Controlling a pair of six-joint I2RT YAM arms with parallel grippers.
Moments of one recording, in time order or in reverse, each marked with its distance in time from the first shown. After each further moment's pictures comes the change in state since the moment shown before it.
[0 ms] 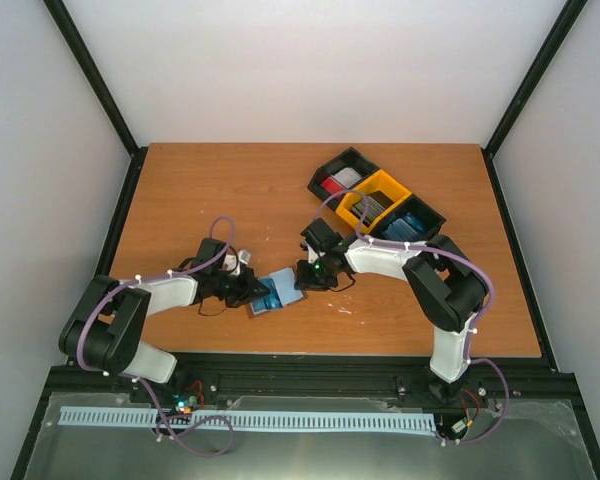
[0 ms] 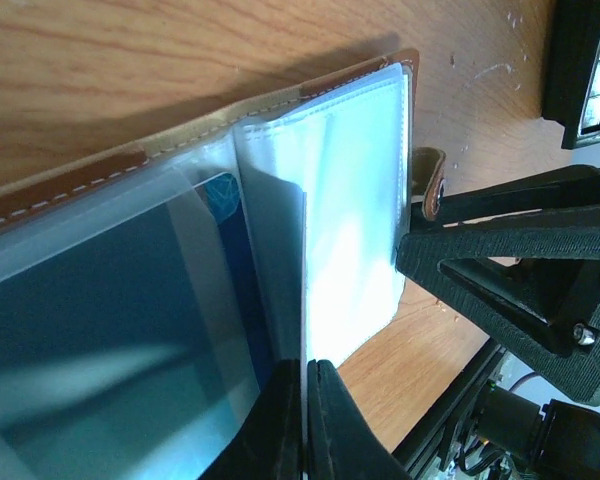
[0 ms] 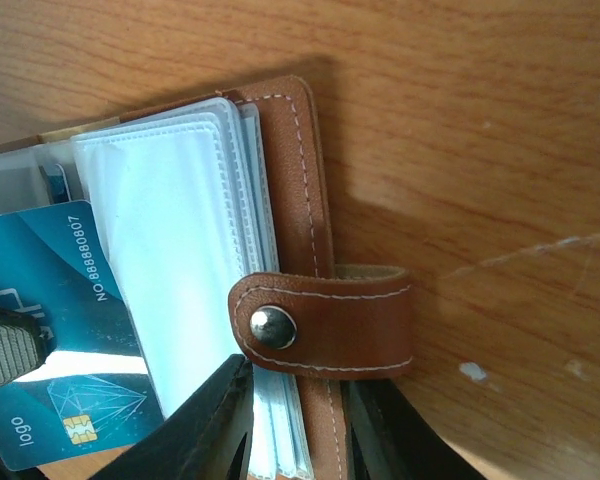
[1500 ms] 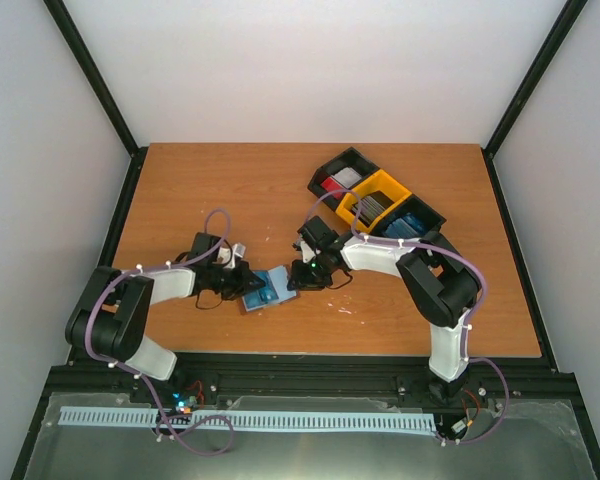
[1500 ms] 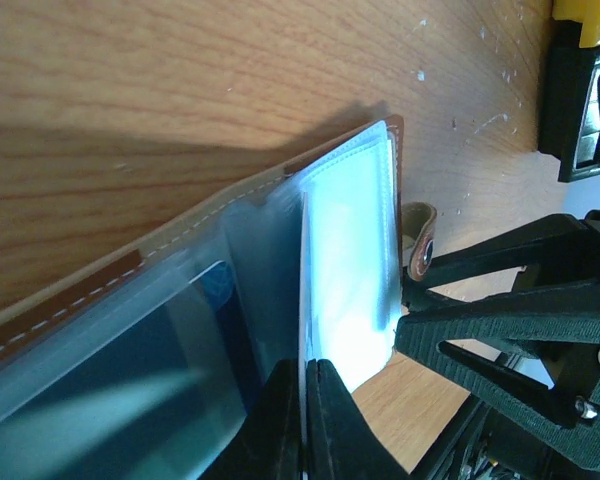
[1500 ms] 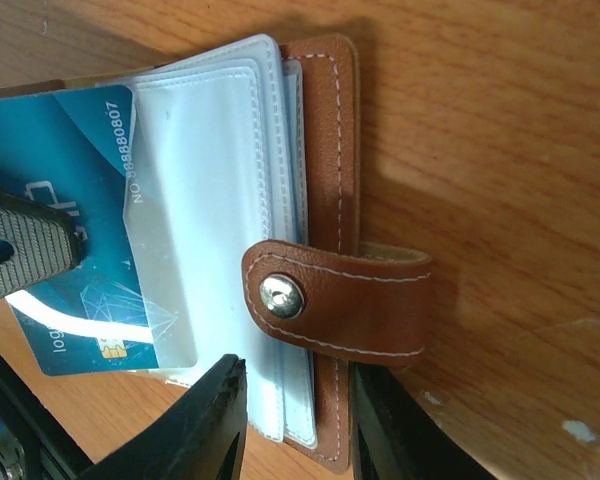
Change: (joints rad) left arm 0.087 0.062 0.048 -0.014 0.017 0.094; right arm -0.001 0.051 0.045 0.007 -0.100 -0.060
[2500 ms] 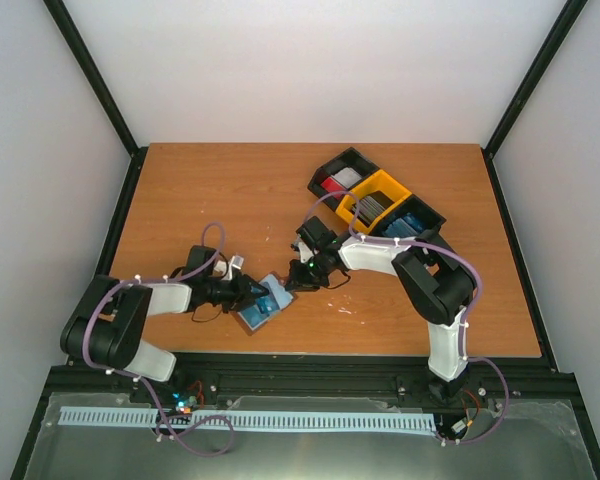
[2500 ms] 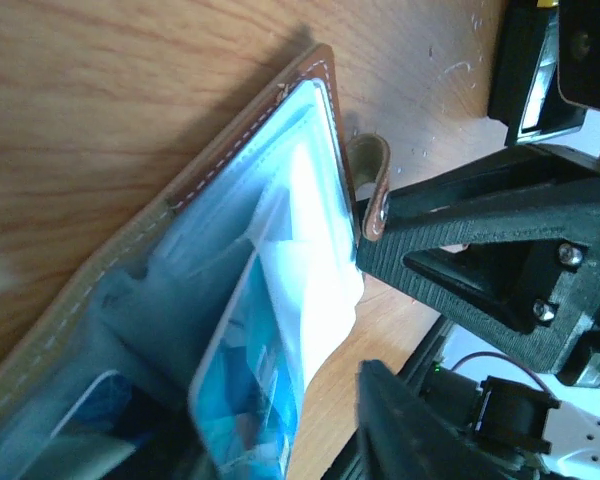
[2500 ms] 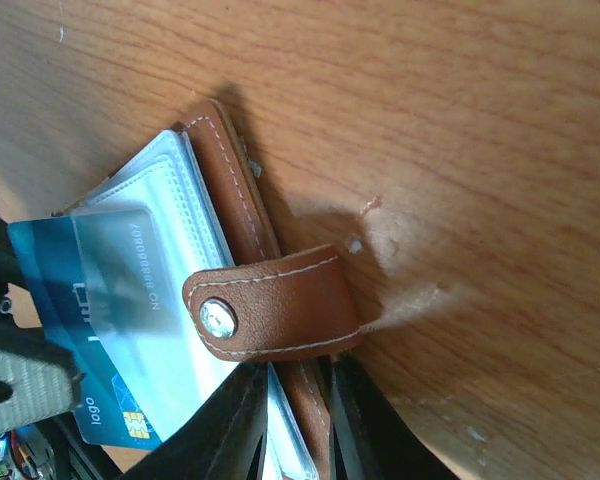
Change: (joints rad) left arm 0.007 -0.021 -0.163 0.210 0.143 -0.153; right arm 0.000 0.028 0.009 0.027 -0.044 0.031
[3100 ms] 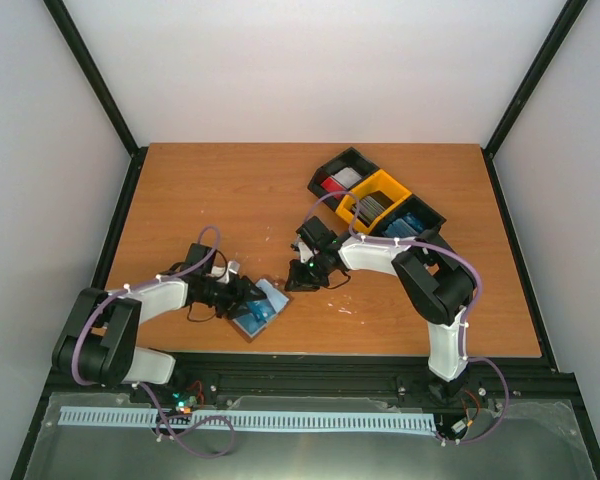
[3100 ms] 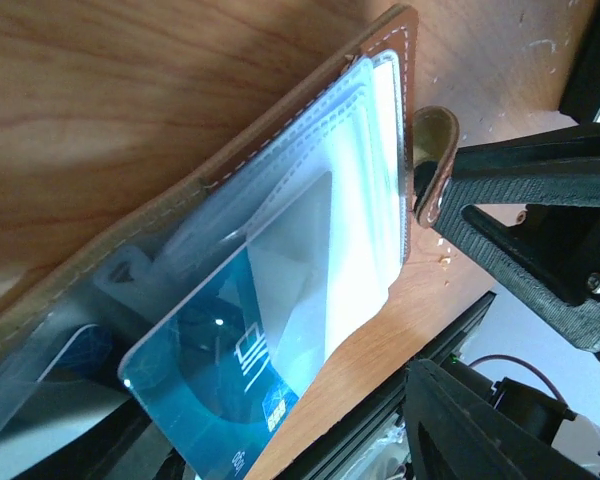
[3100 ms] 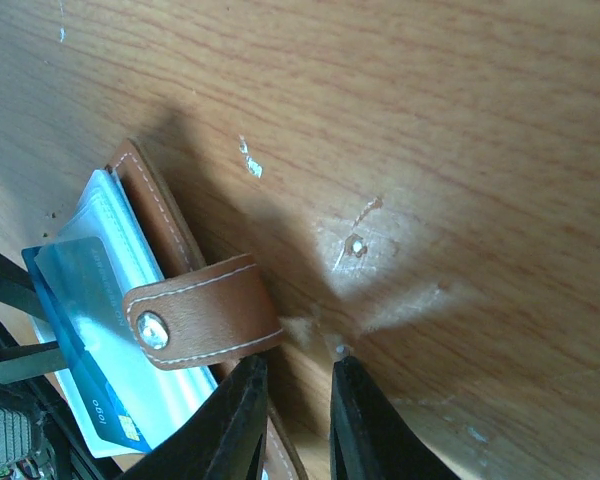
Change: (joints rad) left arm 0.000 -0.120 0.069 -0.365 -0.068 0.027; right arm 0.000 0.000 -0.001 0.006 -0.002 0.006
